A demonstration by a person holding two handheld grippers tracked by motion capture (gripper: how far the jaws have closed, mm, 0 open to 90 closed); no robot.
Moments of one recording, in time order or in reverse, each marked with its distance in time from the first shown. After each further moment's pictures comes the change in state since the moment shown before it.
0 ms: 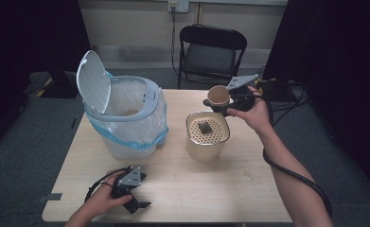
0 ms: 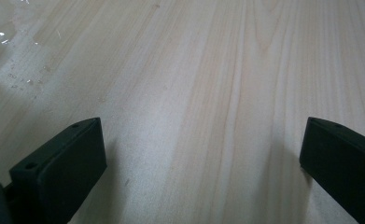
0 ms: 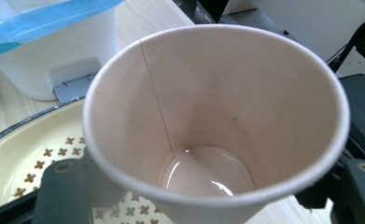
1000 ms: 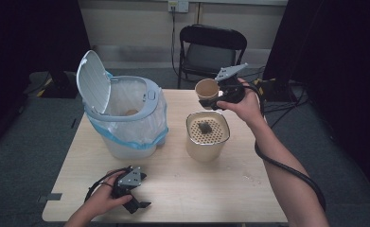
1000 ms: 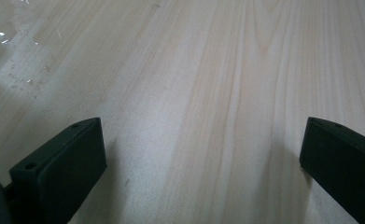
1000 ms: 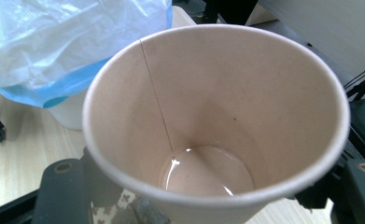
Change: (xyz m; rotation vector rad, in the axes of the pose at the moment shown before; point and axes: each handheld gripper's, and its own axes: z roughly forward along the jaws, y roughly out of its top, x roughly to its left) left arm 0.000 0.000 0.000 -0.001 -0.002 0.000; right arm 0.012 0.046 0.006 -0.028 0.088 -0.007
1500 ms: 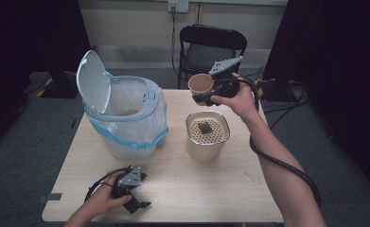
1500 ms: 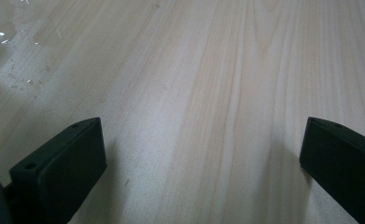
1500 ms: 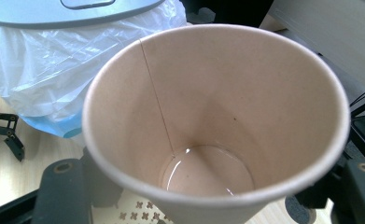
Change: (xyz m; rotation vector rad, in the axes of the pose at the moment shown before) left arm 0.000 0.000 0.000 -0.001 0.001 0.001; right arm 0.004 0.025 0.004 -0.026 0.038 0.004
